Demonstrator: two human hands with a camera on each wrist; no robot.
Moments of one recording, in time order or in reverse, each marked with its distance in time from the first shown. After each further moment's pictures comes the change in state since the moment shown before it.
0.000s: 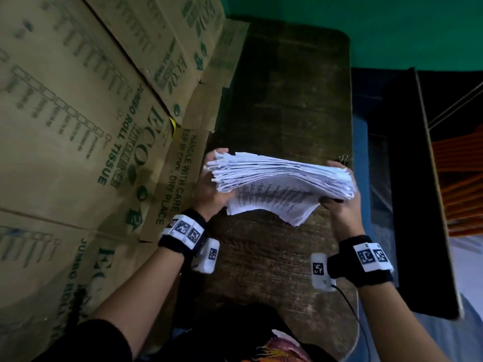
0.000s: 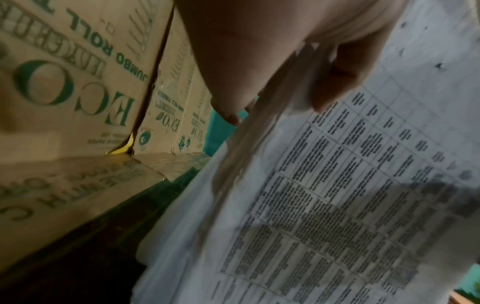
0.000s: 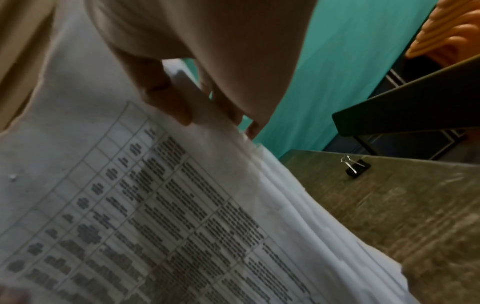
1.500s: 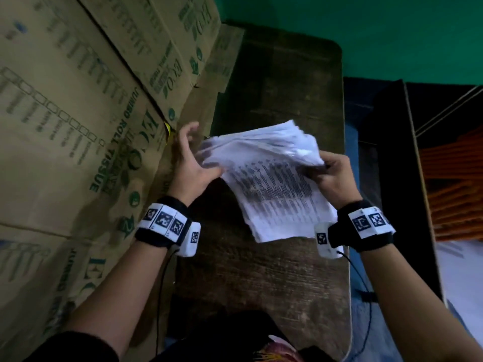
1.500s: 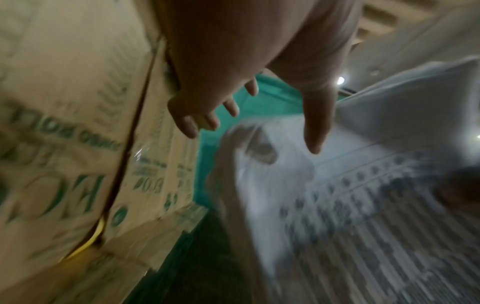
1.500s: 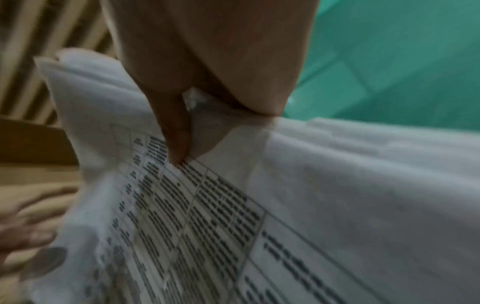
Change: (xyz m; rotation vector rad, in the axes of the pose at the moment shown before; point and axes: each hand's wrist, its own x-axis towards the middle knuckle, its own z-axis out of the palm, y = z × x) left_hand 0.034 0.036 -0.032 -0.056 0.038 0.010; right_hand 0.069 -0.031 0.018 -0.251 -0.236 -0.121
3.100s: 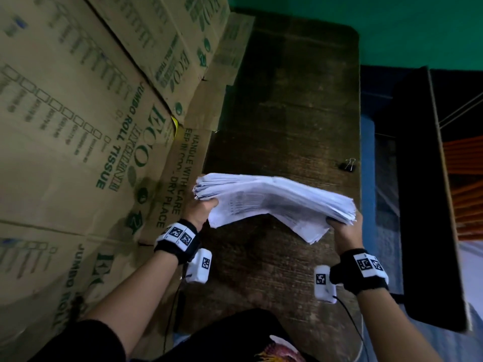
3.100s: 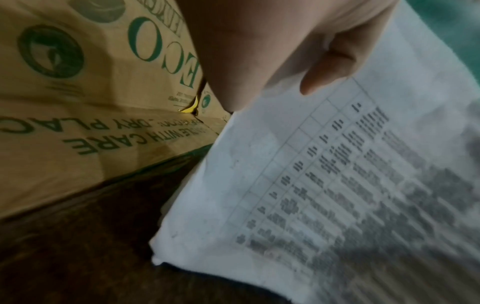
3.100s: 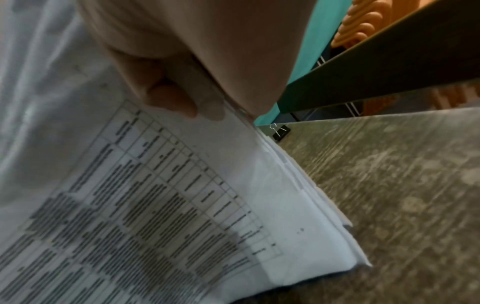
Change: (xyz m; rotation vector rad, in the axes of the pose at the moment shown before) left_hand -0.039 -0.094 0.005 -0.044 -0.009 -0.361; right_hand -0.091 0.099 0.004 0.111 0.343 0.379
